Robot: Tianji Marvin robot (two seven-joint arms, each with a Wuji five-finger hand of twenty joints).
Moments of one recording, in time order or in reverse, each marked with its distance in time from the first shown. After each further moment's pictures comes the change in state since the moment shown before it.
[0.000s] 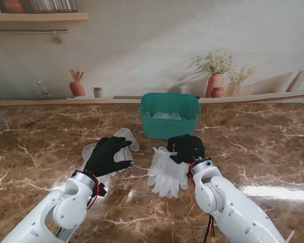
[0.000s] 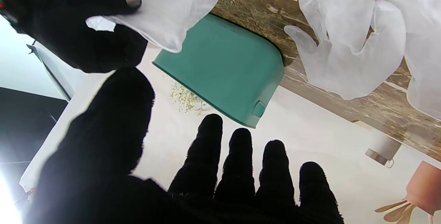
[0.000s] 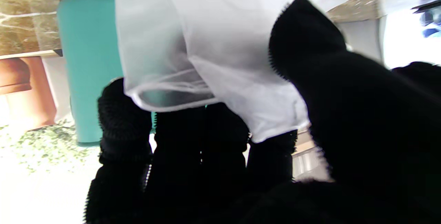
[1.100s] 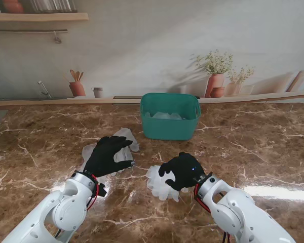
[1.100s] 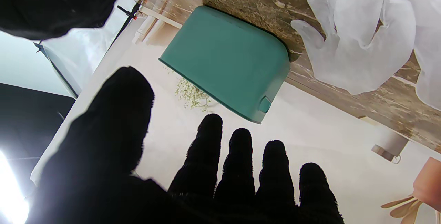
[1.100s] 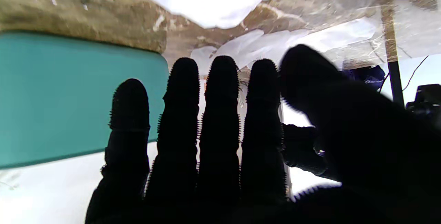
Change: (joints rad) left arm 0.014 0.000 -0.009 -0.013 0.009 -0.022 0.013; right arm -0.202 0.093 0.135 -0.251 -0.184 -0.303 0.260; left_hand 0.000 0.011 -0.011 0.001 0.000 -0.002 0.000 0.000 0.000 -0.001 0.000 -0.006 0.000 0.000 0.000 -0.001 0.000 0.000 -0.011 -0.025; right_hand -0.140 0.263 0.067 0.157 -0.151 0.122 -0.378 -0.089 -0.299 0.015 -0.203 -0.054 -0.336 -0.003 -0.263 -0.051 -0.293 -0.003 -0.320 0.012
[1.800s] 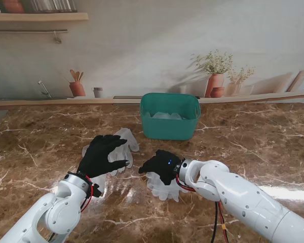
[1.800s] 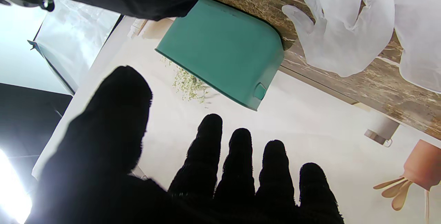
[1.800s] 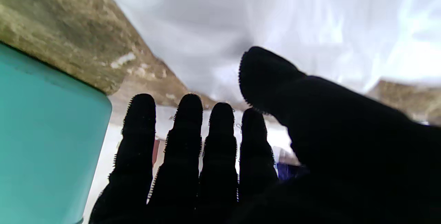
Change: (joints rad) left arm 0.055 0.003 -0.061 -0.052 0.027 -0.008 0.000; right arm 0.525 0.036 -0.538 0.332 -0.034 -0.050 0.075; left_hand 0.000 0.000 -0.023 0.009 0.000 0.000 0.000 0.000 0.000 0.000 0.000 0.000 0.000 0.000 0.000 0.000 0.000 0.000 0.000 0.000; right_hand 0.150 -0.077 0.078 0.017 -0.395 0.118 -0.378 -0.074 -0.443 -0.021 -0.170 -0.299 -0.265 -0.066 -0.292 -0.256 -0.152 -0.076 -0.280 -0.137
